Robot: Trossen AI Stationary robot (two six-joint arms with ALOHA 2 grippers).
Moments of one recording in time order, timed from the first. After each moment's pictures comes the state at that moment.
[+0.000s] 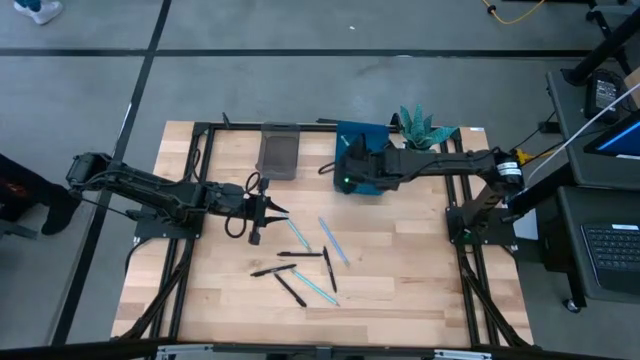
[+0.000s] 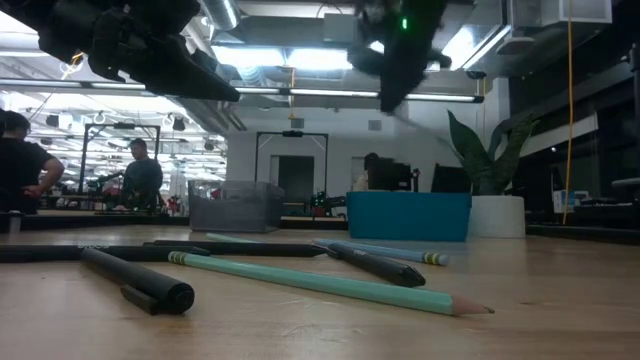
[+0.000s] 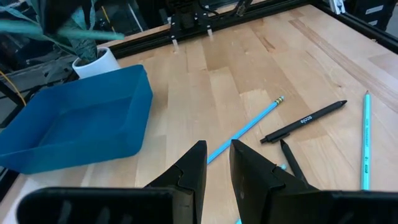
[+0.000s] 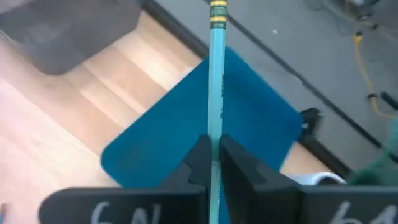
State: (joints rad) left arm -0.09 1.02 0.43 0.21 -0.12 0.22; right arm -0.08 1.71 1.48 -0.97 0.73 0.61
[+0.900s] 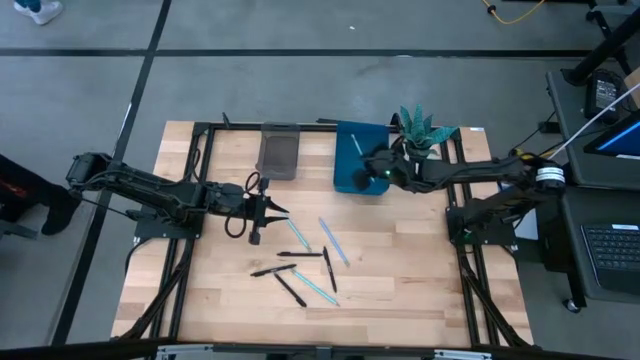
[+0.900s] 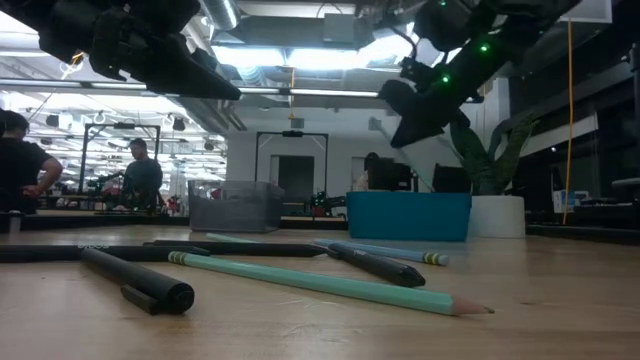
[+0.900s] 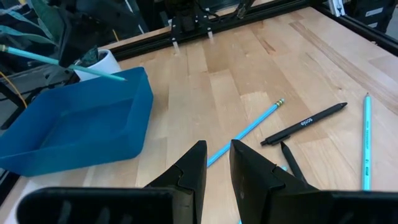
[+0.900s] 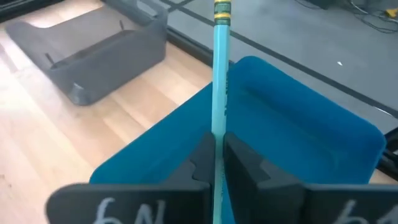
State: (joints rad) left arm -0.09 1.02 0.43 0.22 -0.12 0.22; right arm -0.22 1.38 0.78 -0.05 0.55 0.35
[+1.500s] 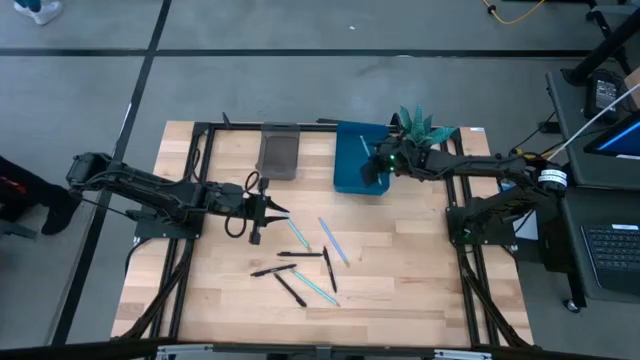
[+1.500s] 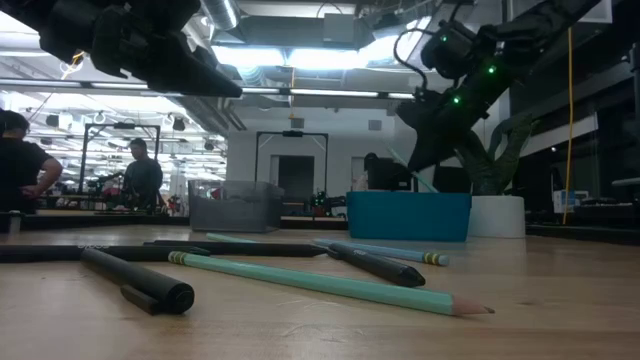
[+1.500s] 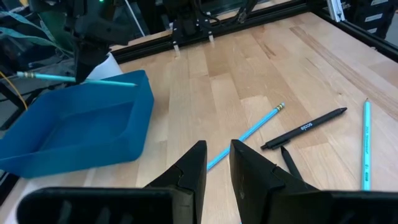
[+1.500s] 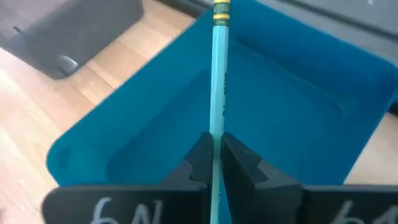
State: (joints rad) left arm -0.09 1.02 0.43 0.23 -0.12 0.21; right arm -0.40 1.36 0.73 -0.13 0.28 0.44
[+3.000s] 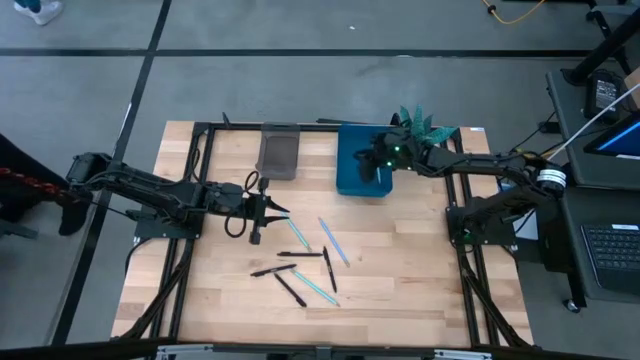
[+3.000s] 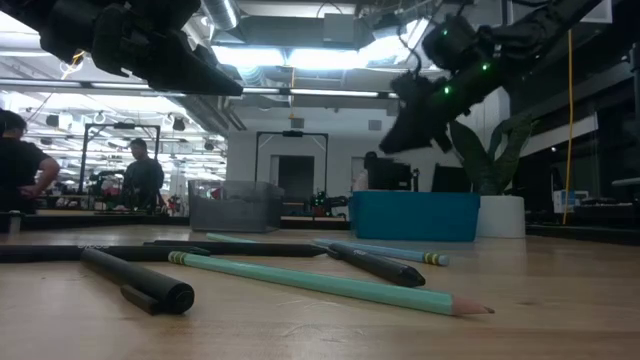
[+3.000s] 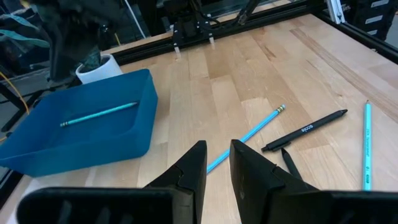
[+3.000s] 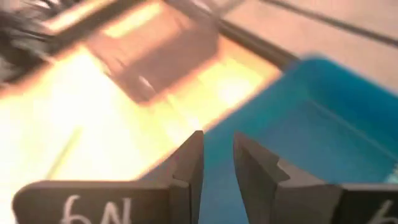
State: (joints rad) left arm -0.09 1.02 0.43 0.24 -0.12 0.21; right arm -0.45 1.37 0.73 0.12 0.00 0.28
